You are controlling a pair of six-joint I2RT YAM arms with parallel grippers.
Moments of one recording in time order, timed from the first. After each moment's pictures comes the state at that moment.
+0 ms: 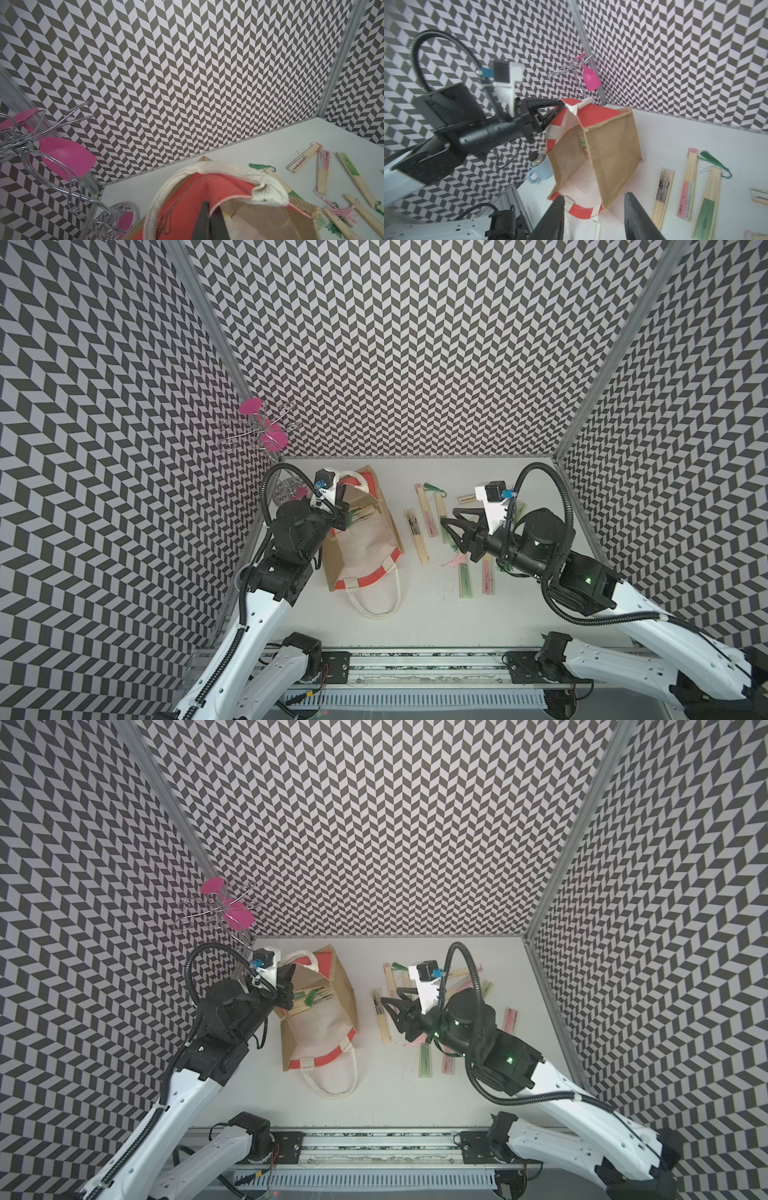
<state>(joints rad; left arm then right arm) -0.31 0.85 0.87 -0.12 -0.01 0.11 0.97 0.93 1.05 -0.26 0.06 0.34</state>
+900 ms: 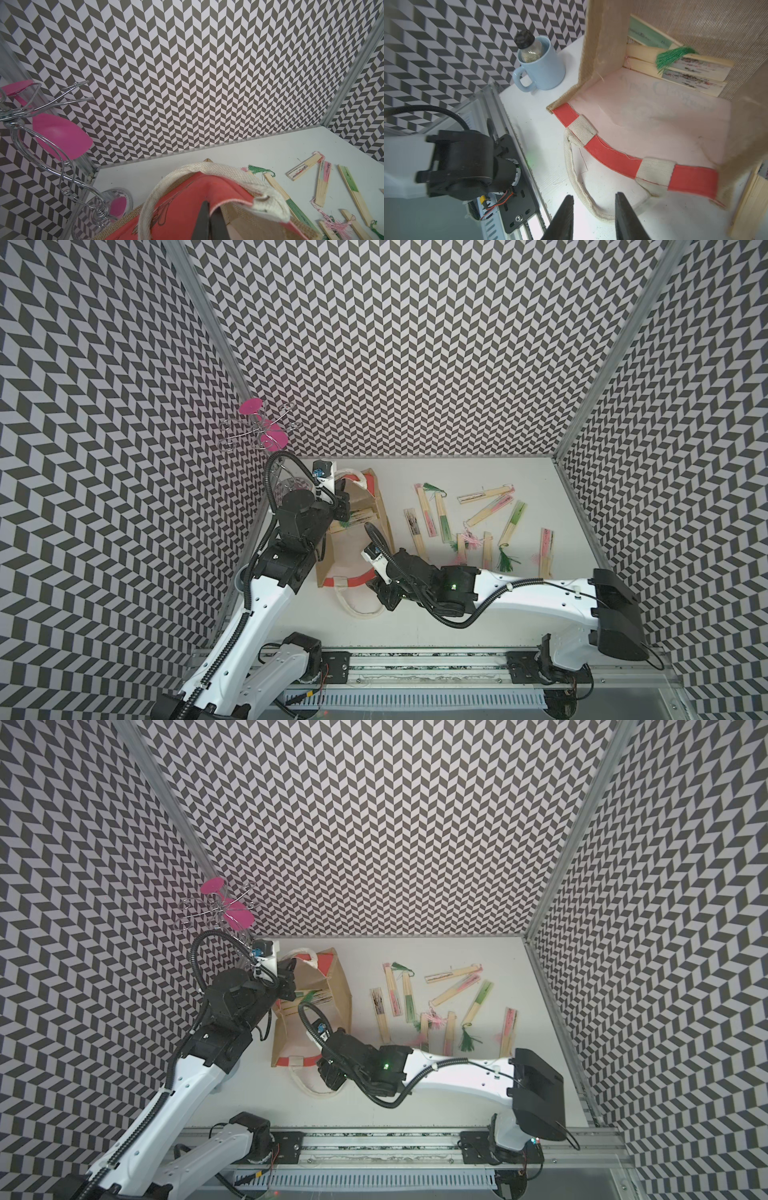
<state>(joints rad) -0.31 0.93 0.94 -0.15 -0.05 -0.01 1.28 1.63 1.22 -0.25 0.15 0.32</state>
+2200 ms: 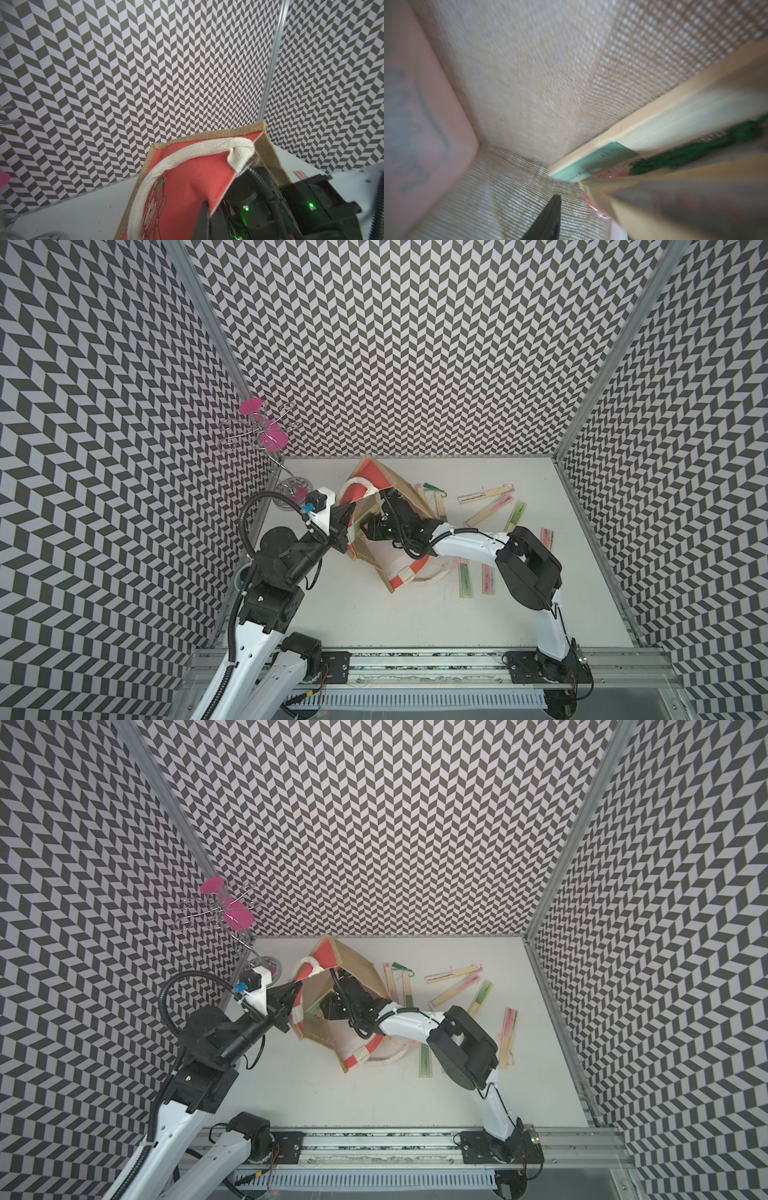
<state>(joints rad) -0.31 0.59 0.71 -0.07 0.32 -0.02 0.90 2.07 1.49 0.04 -0.06 0.76</state>
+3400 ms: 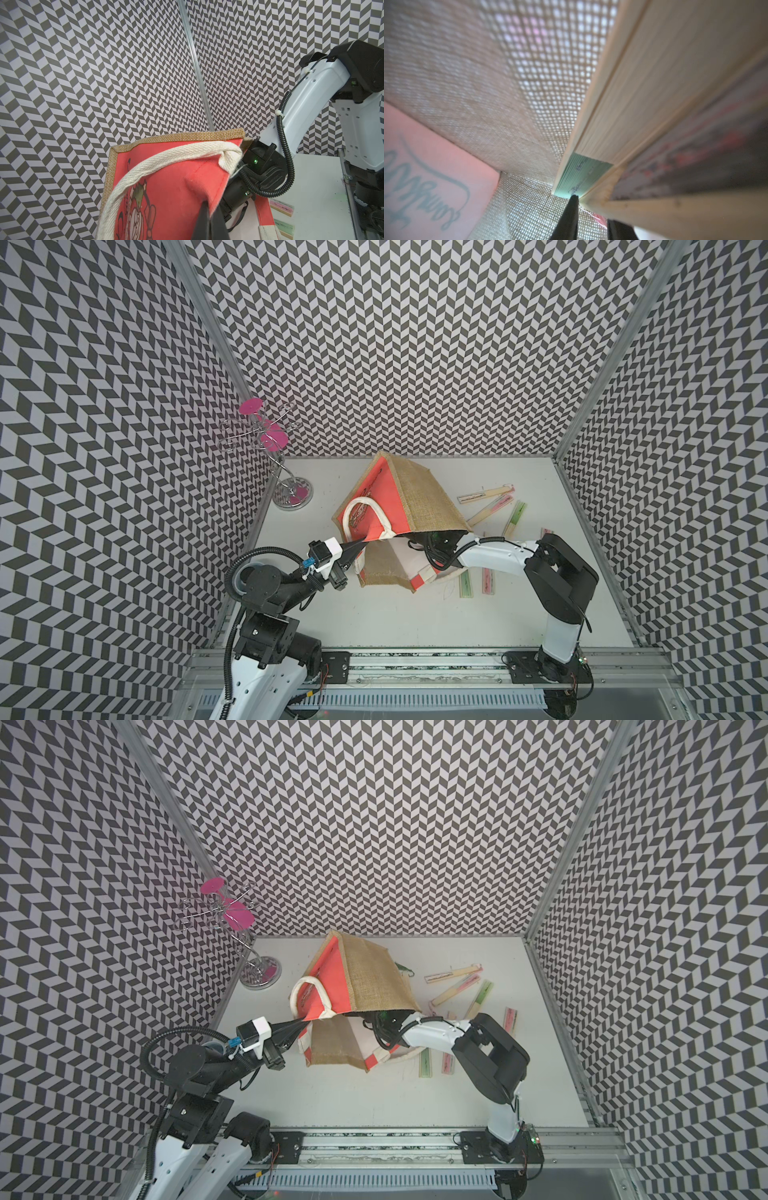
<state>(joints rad) -0.31 0.39 0.56 0.02 0.67 0.15 0.86 1.86 1.17 0.35 0.02 0.81</state>
